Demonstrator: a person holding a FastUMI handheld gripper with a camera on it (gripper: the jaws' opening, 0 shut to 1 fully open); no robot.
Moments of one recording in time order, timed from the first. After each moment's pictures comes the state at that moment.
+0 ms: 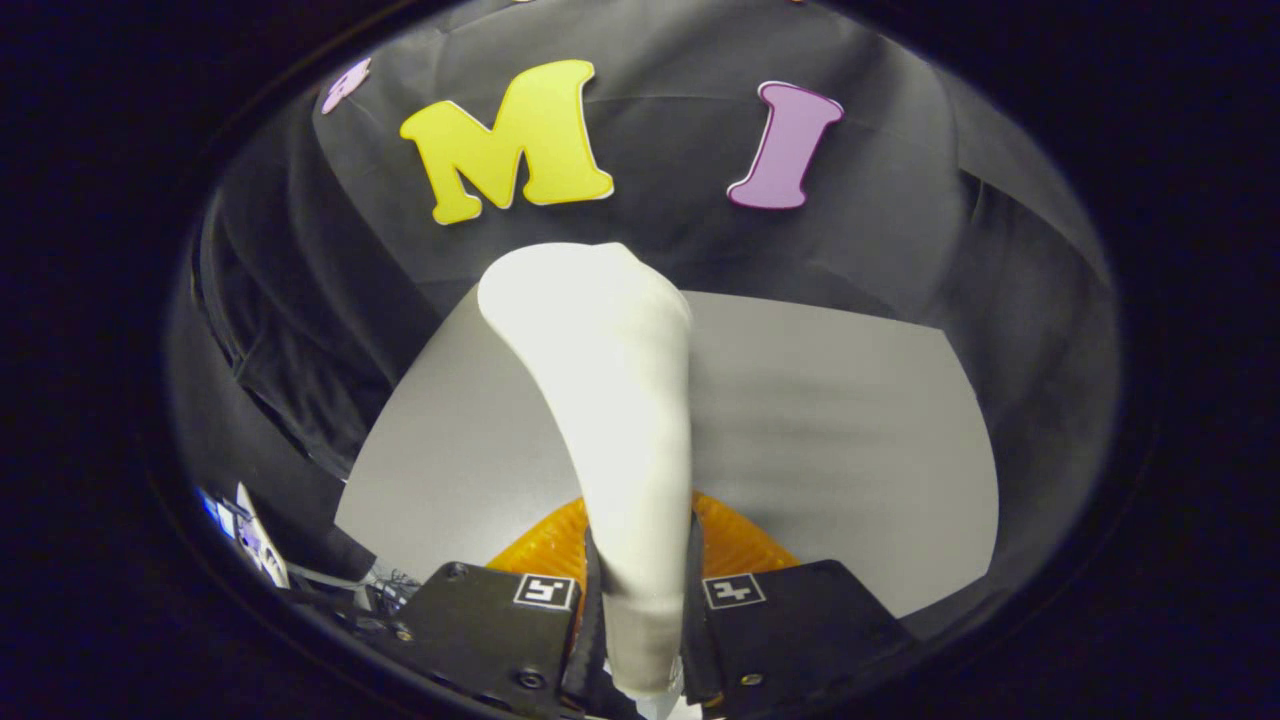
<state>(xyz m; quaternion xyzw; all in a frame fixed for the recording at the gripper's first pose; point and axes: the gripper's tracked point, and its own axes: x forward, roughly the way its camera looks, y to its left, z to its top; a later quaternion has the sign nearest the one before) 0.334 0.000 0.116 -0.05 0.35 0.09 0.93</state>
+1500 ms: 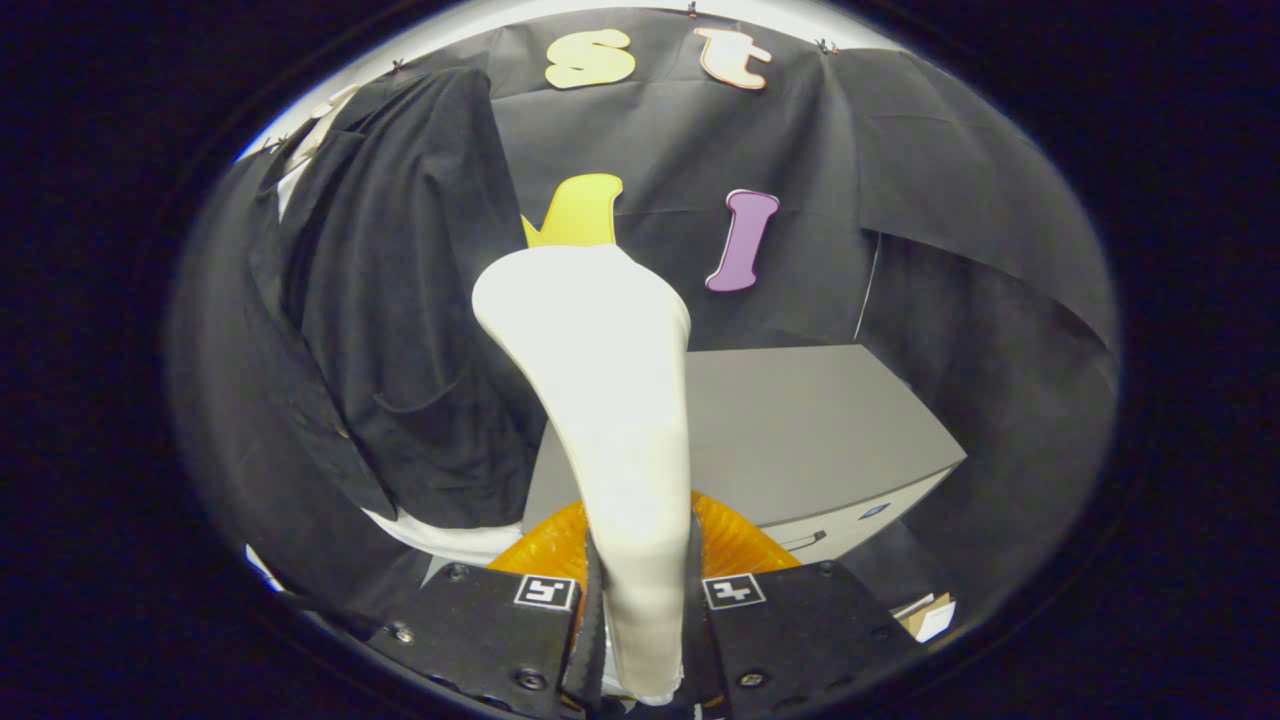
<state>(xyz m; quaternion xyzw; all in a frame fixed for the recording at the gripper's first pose) 0.181 0.142 0.174 0.00 0.19 0.00 0.98</state>
